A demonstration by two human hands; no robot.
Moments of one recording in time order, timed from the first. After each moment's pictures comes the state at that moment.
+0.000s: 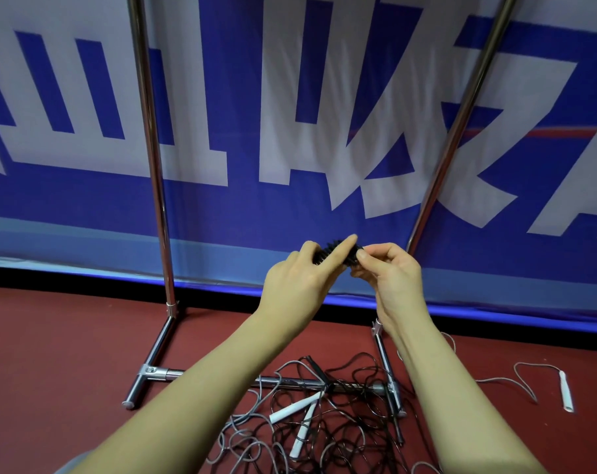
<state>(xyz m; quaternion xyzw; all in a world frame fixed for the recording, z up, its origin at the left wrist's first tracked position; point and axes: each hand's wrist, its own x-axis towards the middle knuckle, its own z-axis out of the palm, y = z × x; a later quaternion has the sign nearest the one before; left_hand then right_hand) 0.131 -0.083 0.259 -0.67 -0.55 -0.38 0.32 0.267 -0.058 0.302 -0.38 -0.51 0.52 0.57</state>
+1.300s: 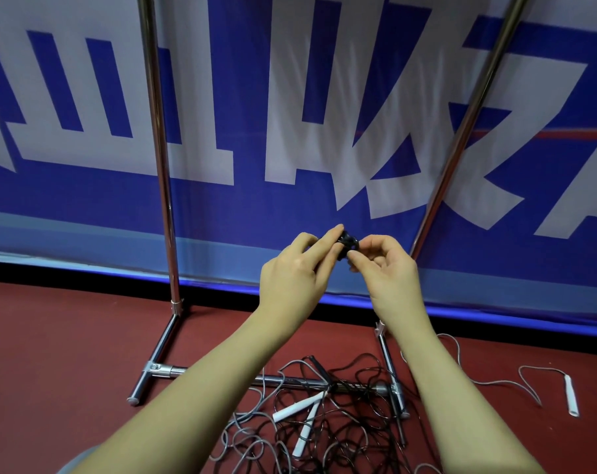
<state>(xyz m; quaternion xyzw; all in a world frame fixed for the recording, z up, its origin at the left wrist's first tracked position) 0.132 -0.091 0.273 -0.59 -0.59 -0.50 0.21 0.263 -0.072 0.308 -0.38 -0.65 0.41 0.51</state>
